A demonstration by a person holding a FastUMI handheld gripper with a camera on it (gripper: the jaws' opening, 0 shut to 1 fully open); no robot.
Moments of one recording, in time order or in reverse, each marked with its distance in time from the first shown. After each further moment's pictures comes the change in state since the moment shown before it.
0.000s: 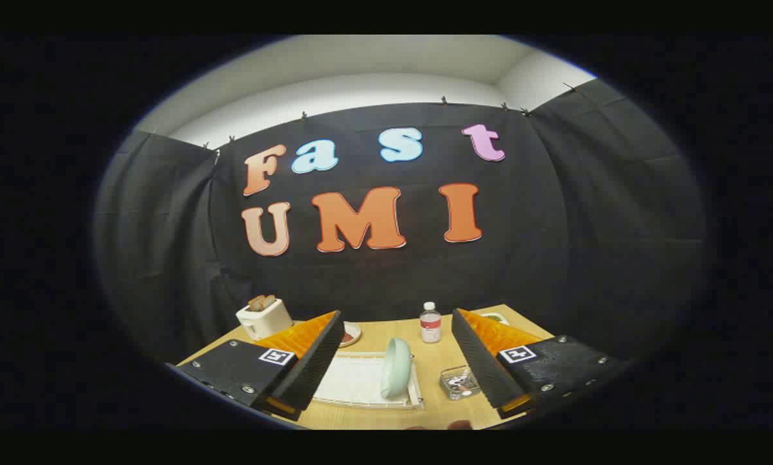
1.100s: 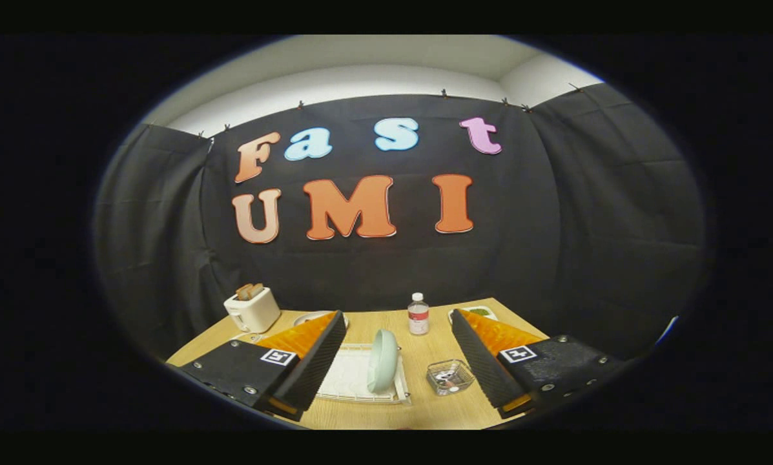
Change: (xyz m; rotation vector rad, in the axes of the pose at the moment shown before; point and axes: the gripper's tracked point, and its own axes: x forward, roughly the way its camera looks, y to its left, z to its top) arm 0.004 -0.019 -0.014 -0.071 0.067 -0.068
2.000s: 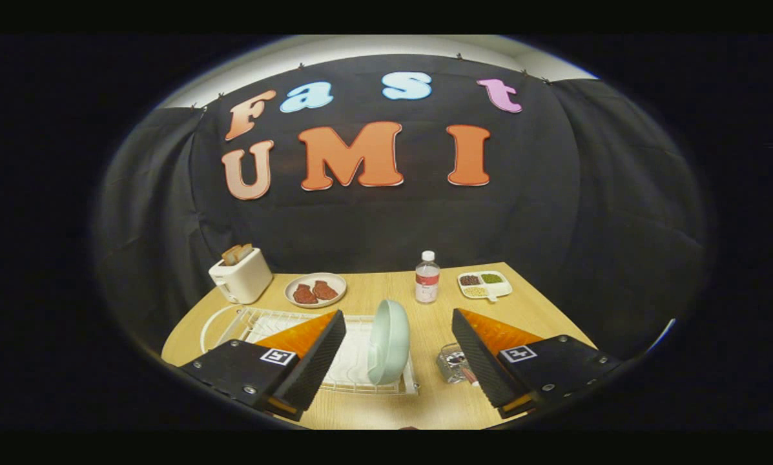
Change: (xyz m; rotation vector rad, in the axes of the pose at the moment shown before) arm 0.067 0.020 -0.081 -0.046 0.278 0.002
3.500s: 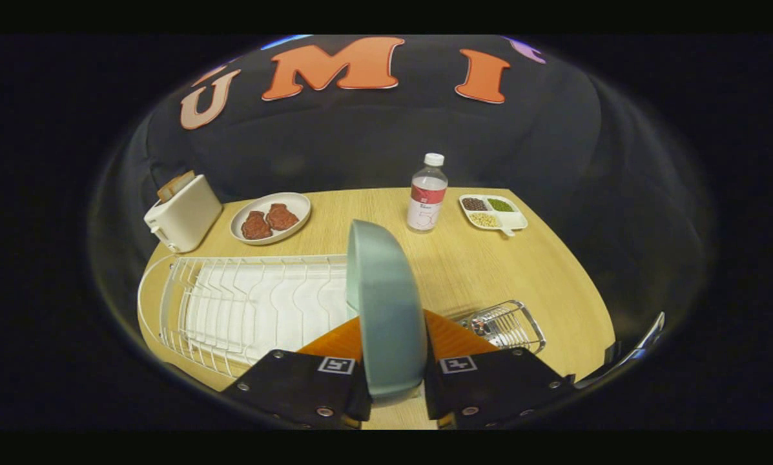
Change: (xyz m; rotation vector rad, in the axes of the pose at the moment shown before) arm 0.104 0.008 -0.110 -0.010 0.431 -0.132
